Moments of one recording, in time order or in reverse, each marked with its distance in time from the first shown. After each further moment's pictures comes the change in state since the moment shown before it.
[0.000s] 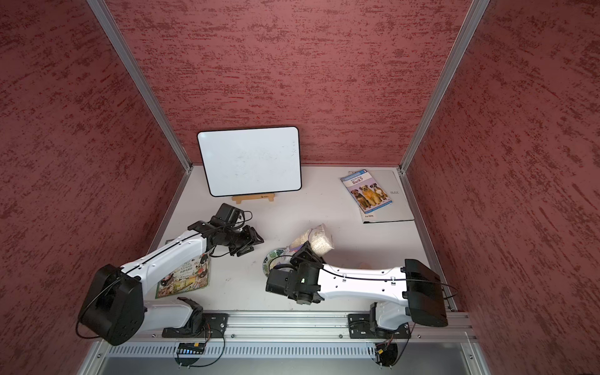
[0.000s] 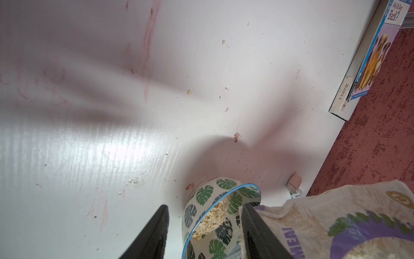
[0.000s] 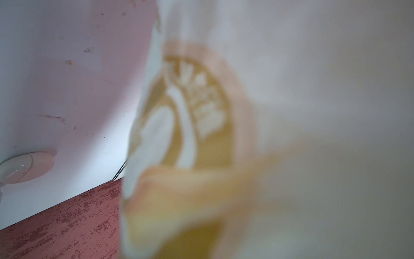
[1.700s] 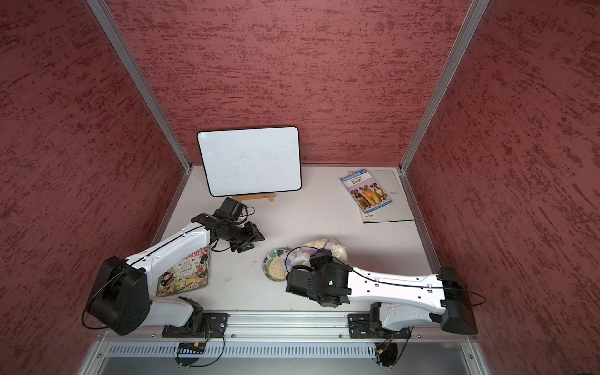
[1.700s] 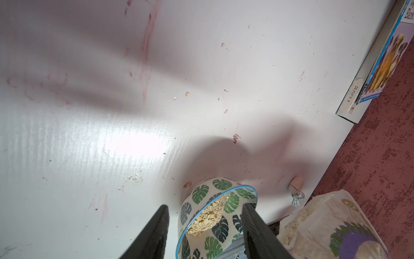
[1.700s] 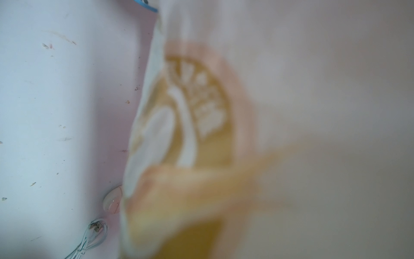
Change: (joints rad) left arm -0.006 0.066 0.109 -0.099 -0.016 0.003; right arm -0.004 -0.262 -0.131 -0.030 -0.208 0.378
